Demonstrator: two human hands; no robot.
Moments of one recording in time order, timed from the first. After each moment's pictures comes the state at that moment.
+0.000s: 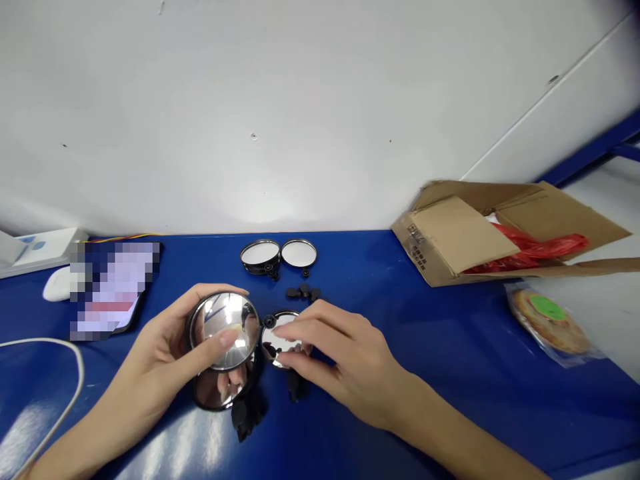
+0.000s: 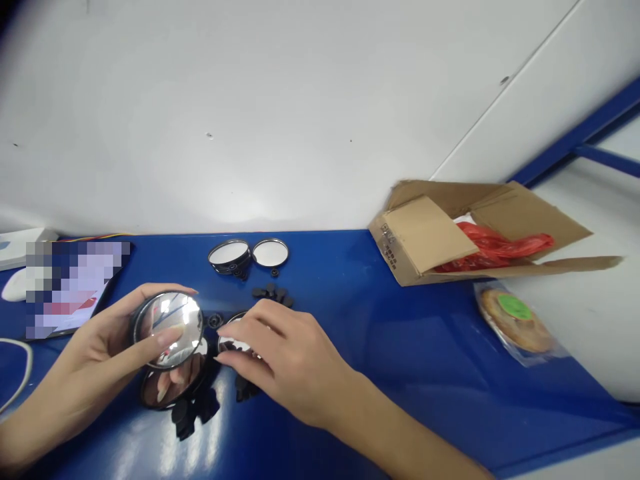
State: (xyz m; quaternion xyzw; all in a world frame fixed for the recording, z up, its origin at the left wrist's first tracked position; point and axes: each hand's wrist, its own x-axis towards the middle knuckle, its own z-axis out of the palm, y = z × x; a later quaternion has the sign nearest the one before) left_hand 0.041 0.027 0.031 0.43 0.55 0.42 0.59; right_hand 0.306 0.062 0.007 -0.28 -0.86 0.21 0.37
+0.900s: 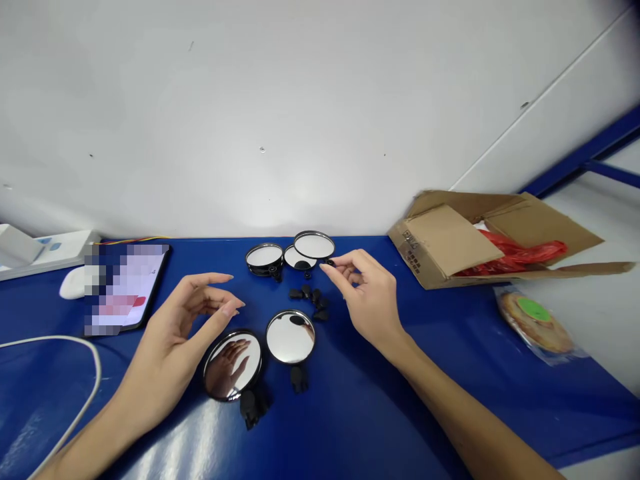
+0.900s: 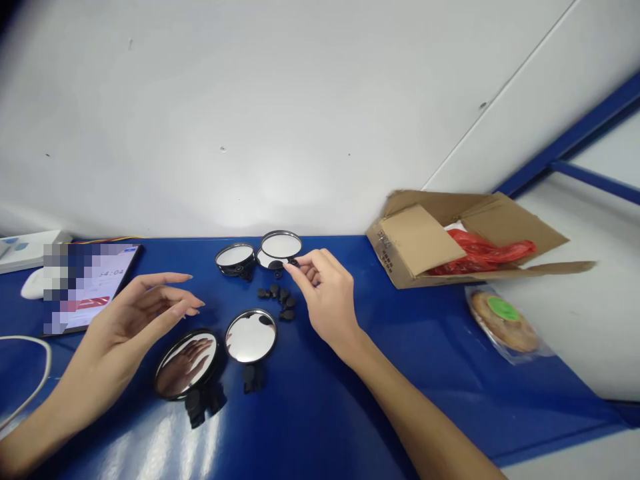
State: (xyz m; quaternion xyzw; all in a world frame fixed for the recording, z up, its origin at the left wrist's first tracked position) left_hand 0.022 0.039 0.000 0.56 0.57 0.46 0.40; right_hand 0.323 0.120 -0.009 -0.49 -0.71 0.15 0.49
